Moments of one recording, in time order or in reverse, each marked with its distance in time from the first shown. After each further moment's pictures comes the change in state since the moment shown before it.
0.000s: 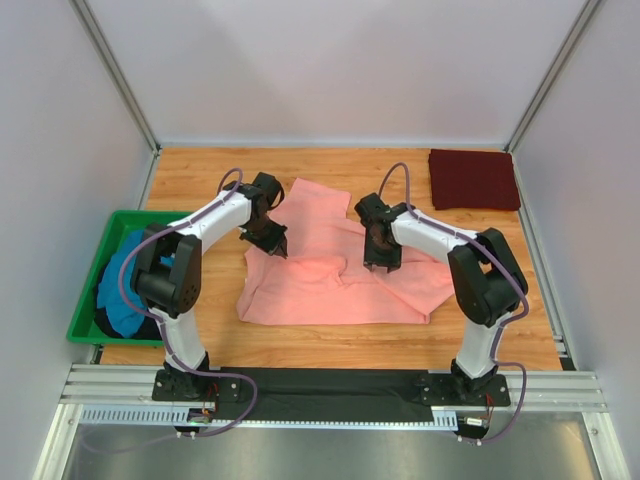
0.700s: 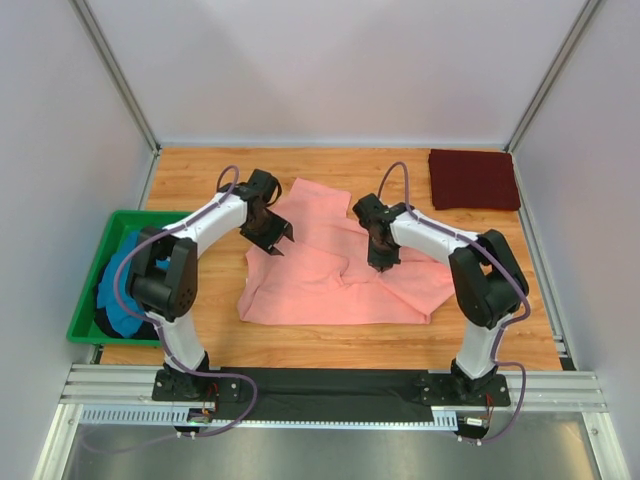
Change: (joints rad) left arm 0.011 -0.027 -0.036 0.134 0.020 0.044; right arm 0.013 0.004 0.006 -0.028 0.047 0.011
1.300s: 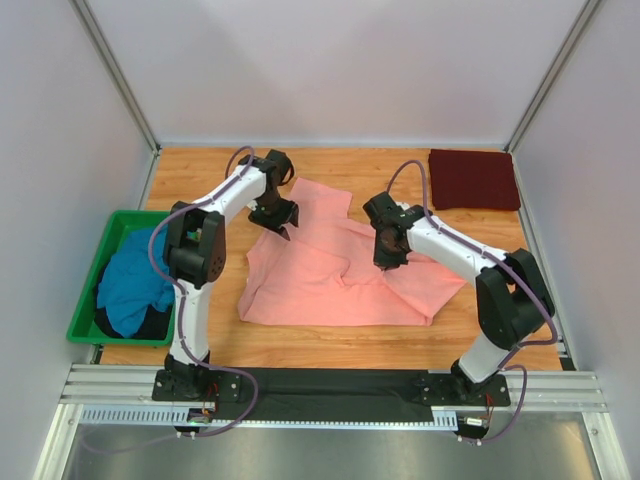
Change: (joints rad) left arm 0.013 0.315 0.444 -0.269 -0.053 -0.137; right arm 0.000 -0.168 -0.068 -0.005 -0.041 -0.010
